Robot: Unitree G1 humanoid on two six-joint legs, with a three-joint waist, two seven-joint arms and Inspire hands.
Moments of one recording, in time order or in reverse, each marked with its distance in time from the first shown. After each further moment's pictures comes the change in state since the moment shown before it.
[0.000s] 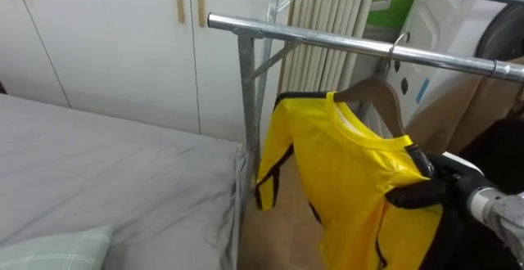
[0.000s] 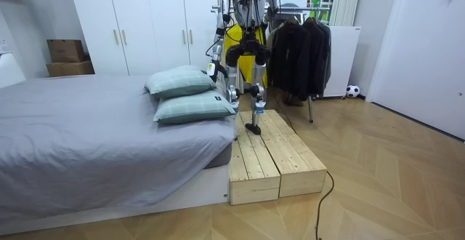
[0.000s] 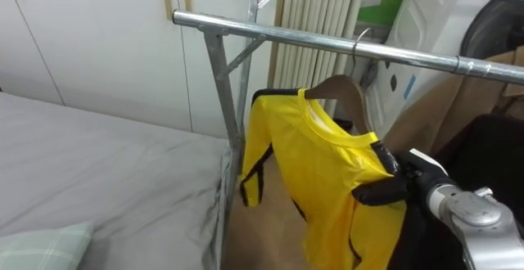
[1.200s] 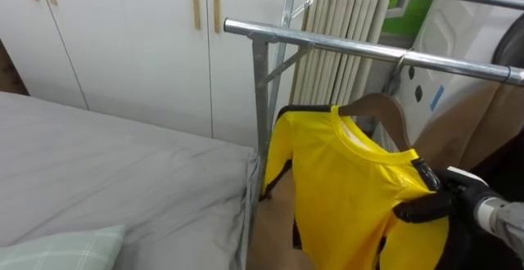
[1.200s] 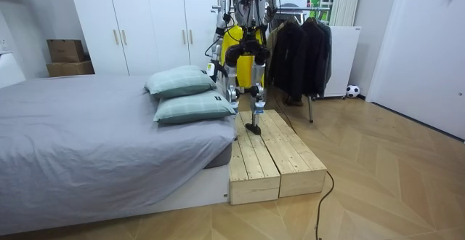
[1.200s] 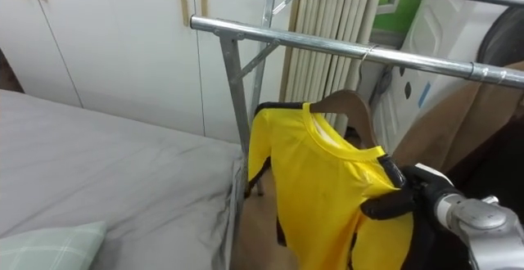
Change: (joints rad) left arm 0.000 0.019 -0.051 -0.008 0.000 0.003 -0.056; right arm -0.029 -0.010 0.000 0.163 -0.082 -0.035 0.003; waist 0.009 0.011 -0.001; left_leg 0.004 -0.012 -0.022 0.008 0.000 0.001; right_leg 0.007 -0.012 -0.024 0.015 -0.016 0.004
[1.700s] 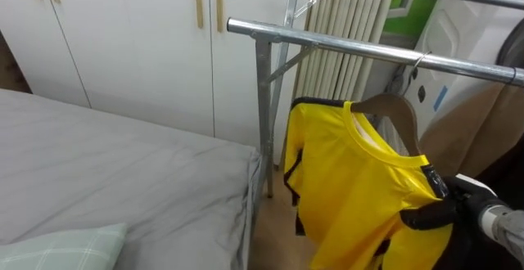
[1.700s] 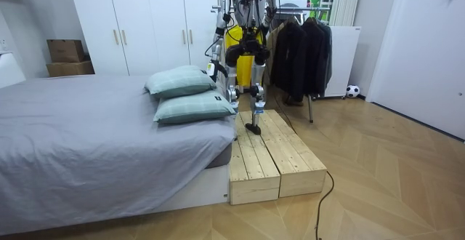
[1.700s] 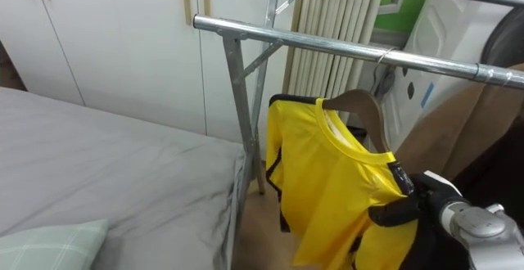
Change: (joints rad) left arm -0.002 0.001 -0.001 0.000 0.000 0.000 -0.006; right arm 0.001 0.002 0.009 0.041 -0.041 -0.022 -0.056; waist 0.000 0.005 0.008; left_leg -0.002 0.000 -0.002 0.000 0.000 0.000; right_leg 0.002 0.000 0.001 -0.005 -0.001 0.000
